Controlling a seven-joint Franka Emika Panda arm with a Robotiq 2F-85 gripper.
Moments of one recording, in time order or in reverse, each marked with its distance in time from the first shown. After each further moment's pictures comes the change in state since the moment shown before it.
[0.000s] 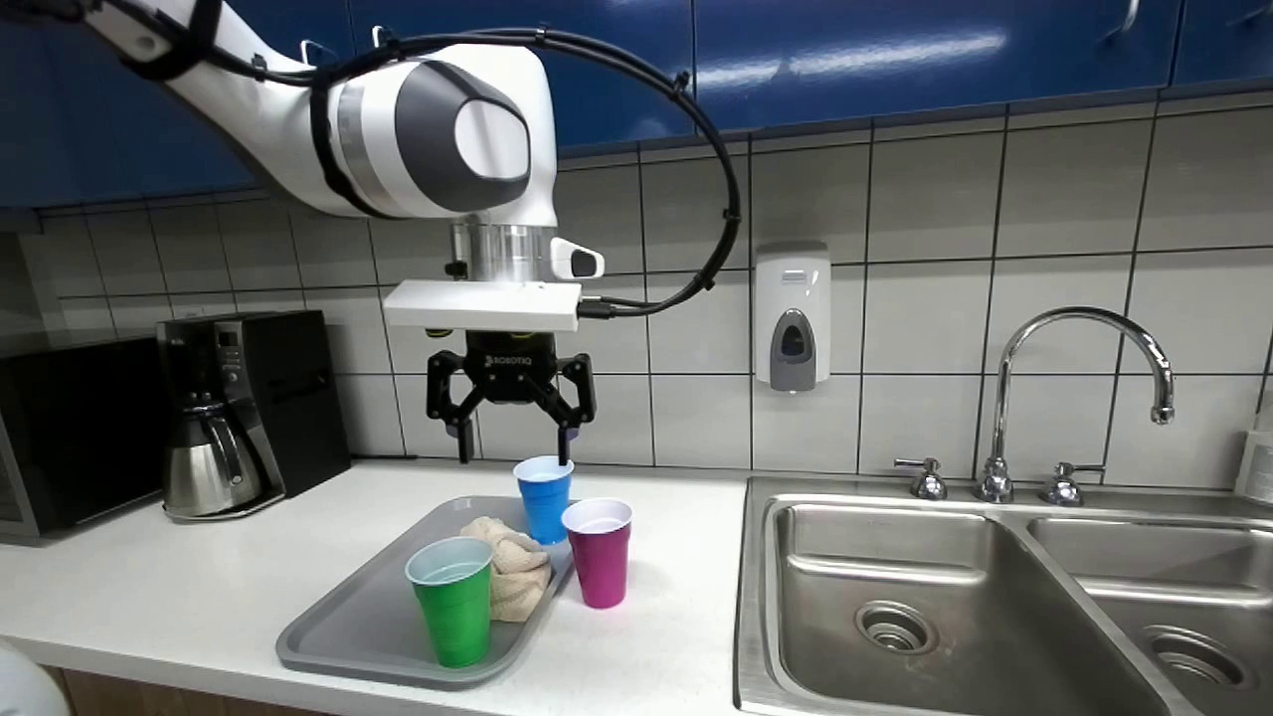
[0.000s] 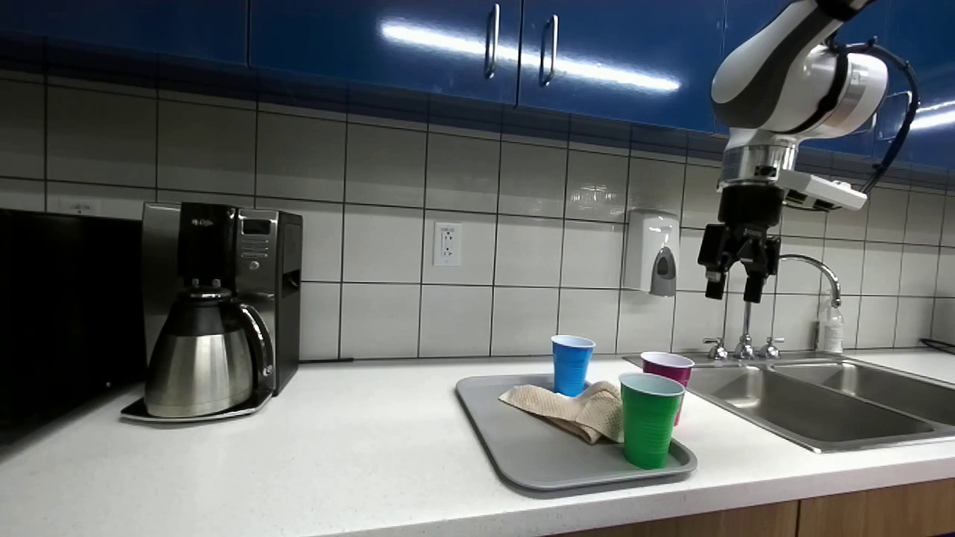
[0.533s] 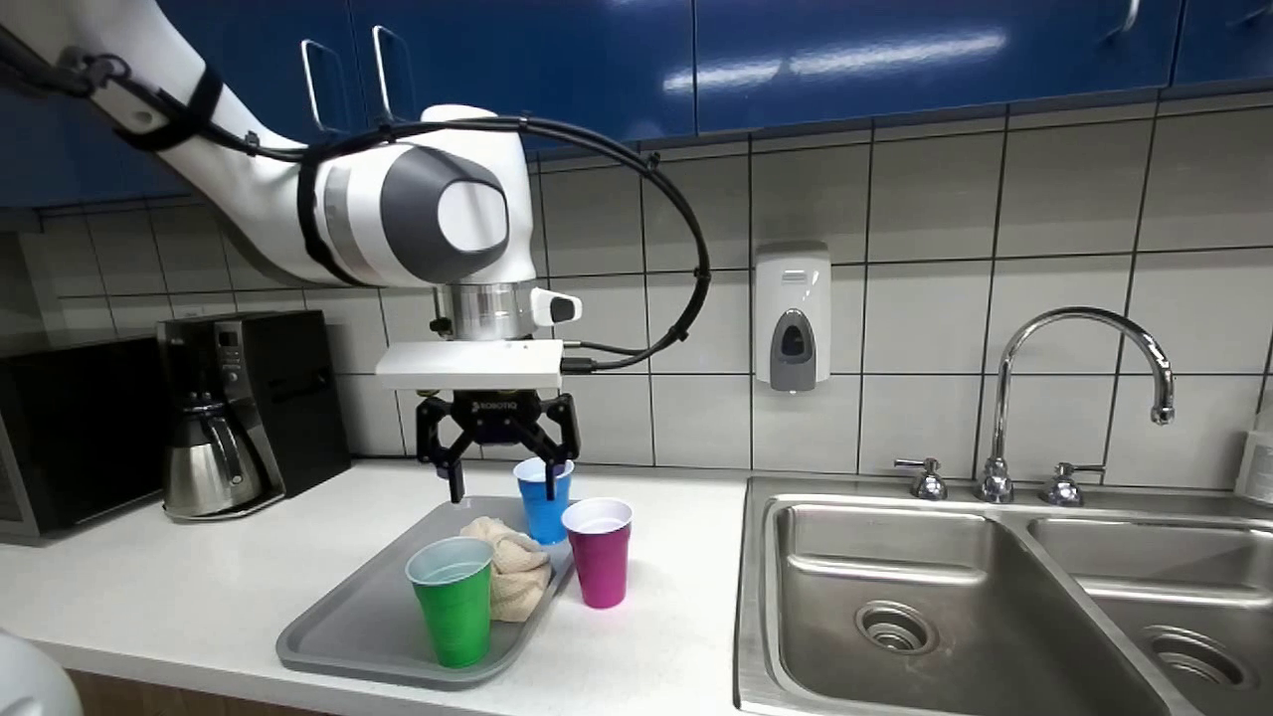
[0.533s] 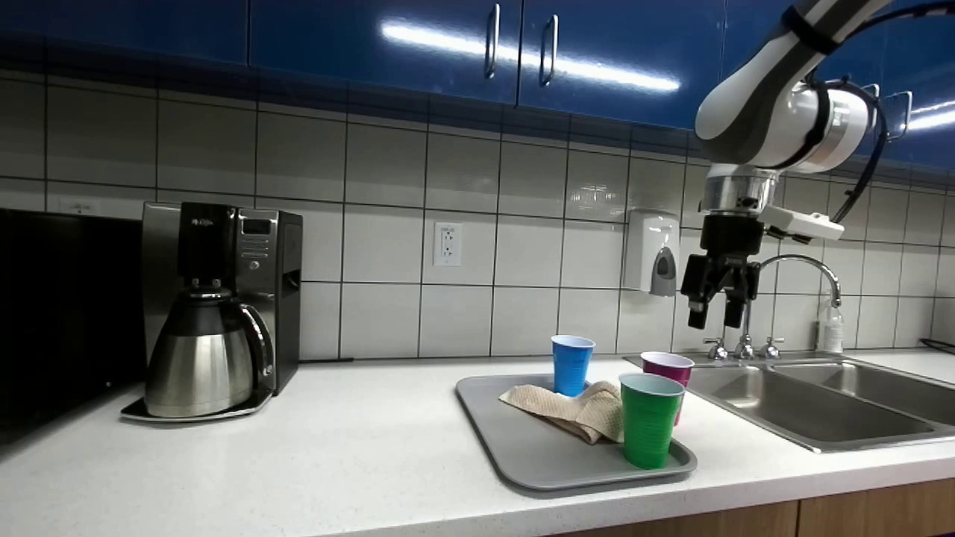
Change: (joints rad) arm 0.029 0.058 0.027 -0.081 -0.001 0.172 -0.005
